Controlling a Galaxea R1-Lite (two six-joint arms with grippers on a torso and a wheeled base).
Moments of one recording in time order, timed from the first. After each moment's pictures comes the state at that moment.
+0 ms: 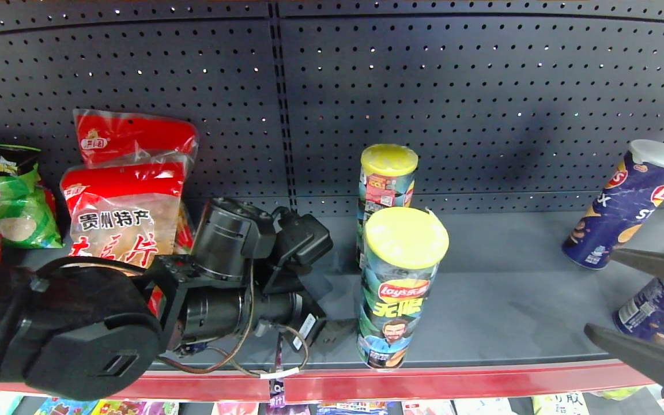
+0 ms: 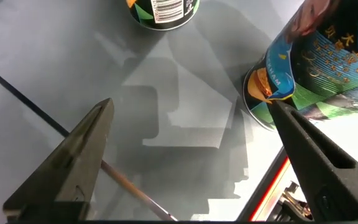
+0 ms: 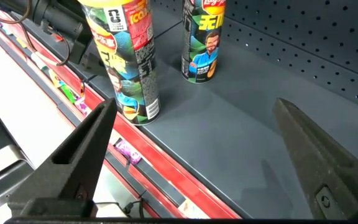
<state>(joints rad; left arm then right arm) -0.72 1.78 -0.83 -0.37 -0.12 0.17 0.49 0.88 -0.54 -0.17 0.22 -0.13</state>
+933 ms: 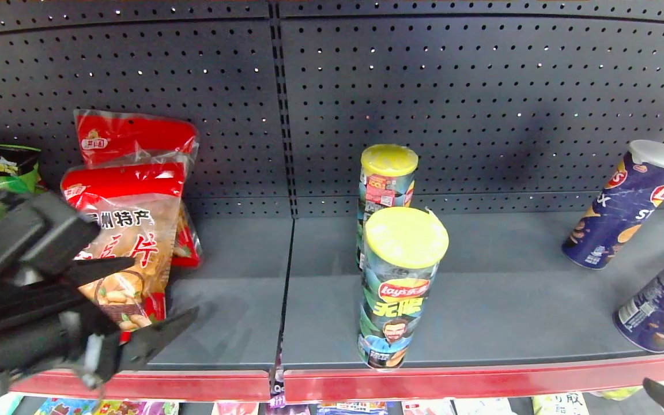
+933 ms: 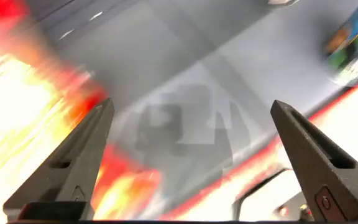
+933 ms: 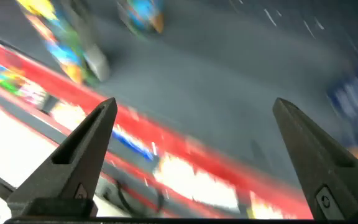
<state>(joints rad) -0.50 1.09 -0.61 -0.01 0.08 0.16 0.27 0.60 -0.39 0.07 0.09 -0.14</state>
